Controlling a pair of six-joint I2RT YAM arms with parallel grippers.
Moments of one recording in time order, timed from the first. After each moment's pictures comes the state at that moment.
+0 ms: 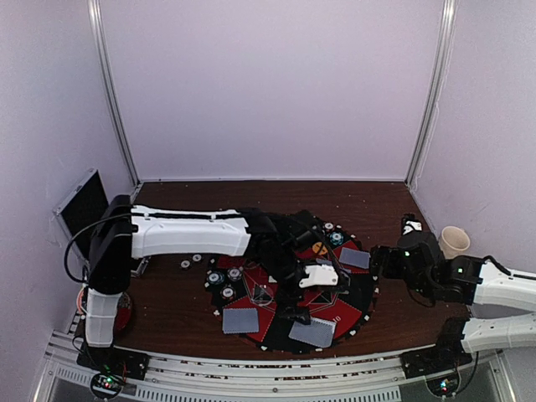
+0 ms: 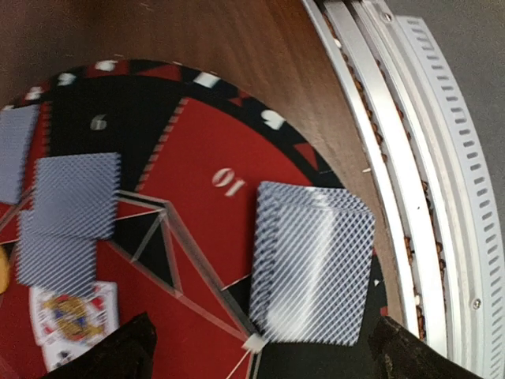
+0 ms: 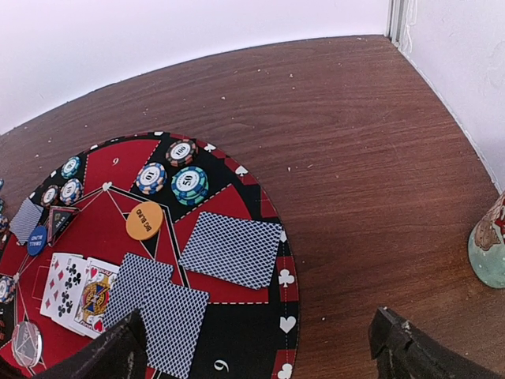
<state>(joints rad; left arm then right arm) -1.17 2.13 1.75 -0.77 0.38 0.58 0.82 0.83 0.47 -0.32 0.65 0.68</state>
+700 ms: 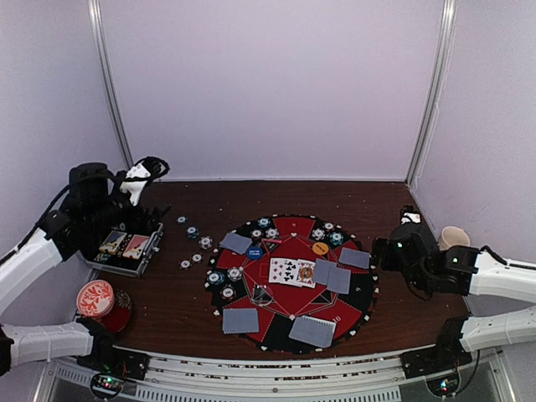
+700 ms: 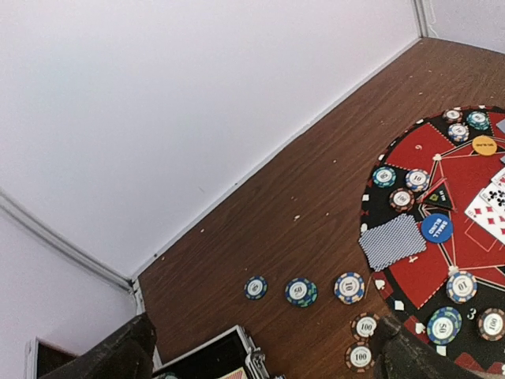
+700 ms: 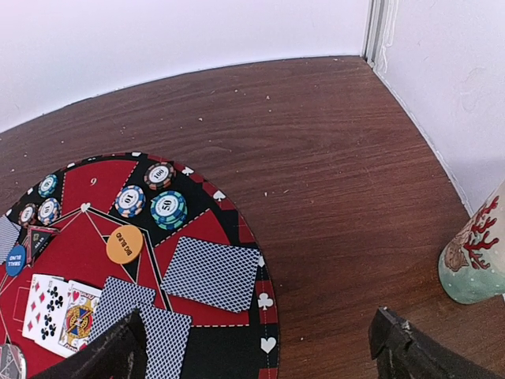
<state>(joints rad) -0.41 0.94 0.87 -0.28 0.00 0.47 0.82 0.92 0.56 -0.36 0.75 0.66</state>
